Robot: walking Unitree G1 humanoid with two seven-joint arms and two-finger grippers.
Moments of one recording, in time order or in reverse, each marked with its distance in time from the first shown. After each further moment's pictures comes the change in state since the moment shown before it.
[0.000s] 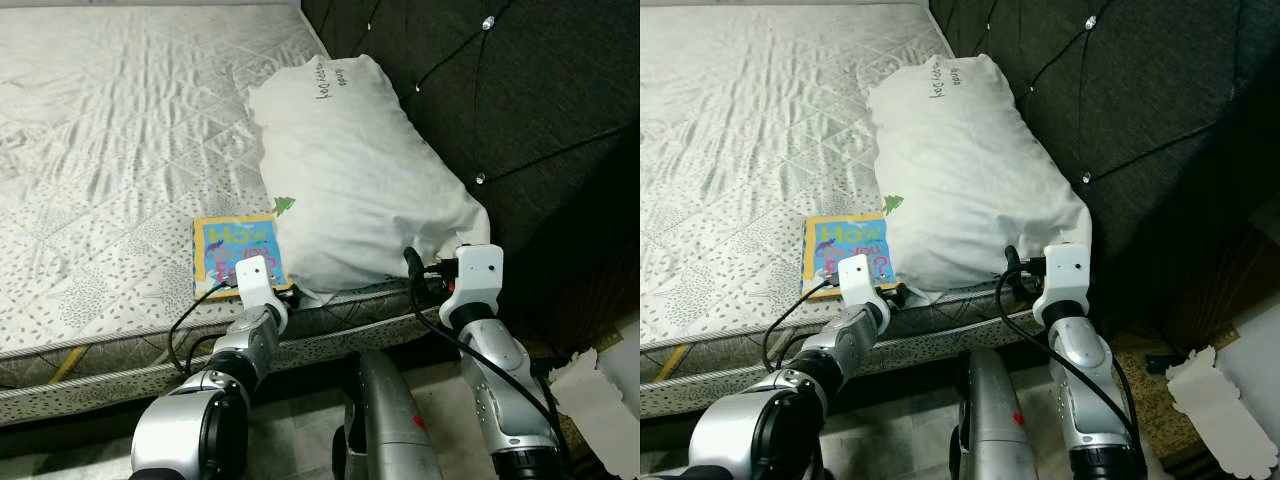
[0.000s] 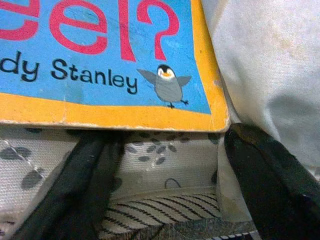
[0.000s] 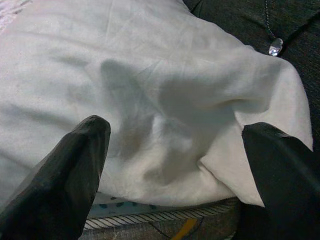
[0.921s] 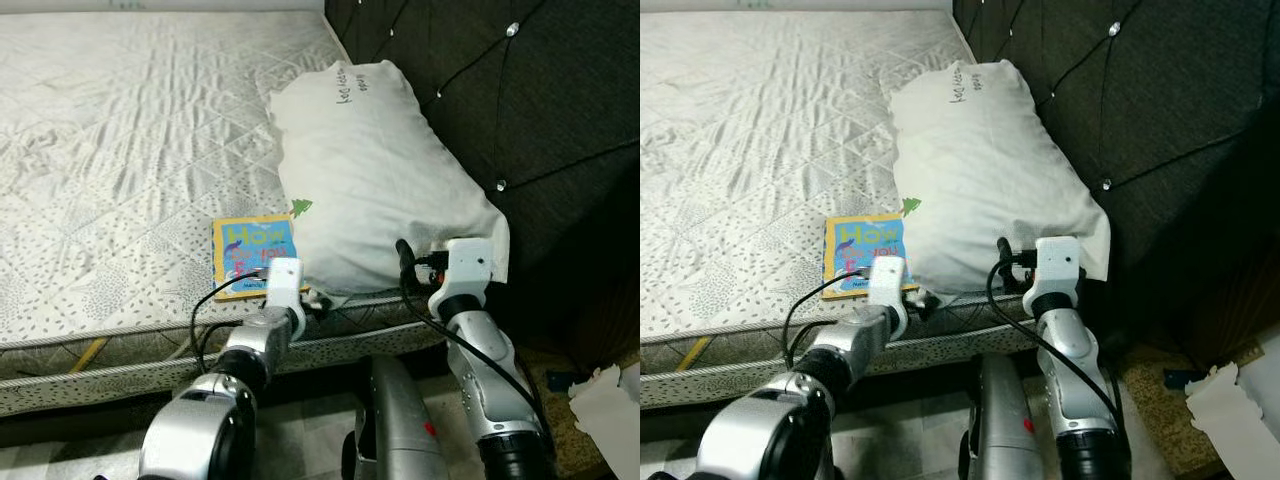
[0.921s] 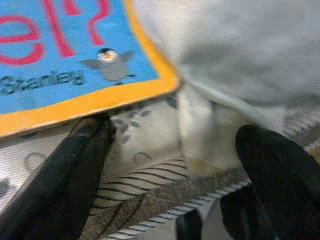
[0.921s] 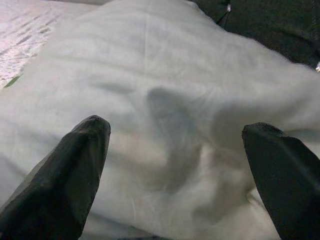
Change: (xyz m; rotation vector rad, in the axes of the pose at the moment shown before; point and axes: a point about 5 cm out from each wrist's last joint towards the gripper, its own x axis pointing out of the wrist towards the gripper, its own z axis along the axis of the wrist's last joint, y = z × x) left arm -0.004 -0.027 -0.006 0.364 0.067 -0.192; right arm 0.012 0.011 -0.001 0.037 -0.022 -0.002
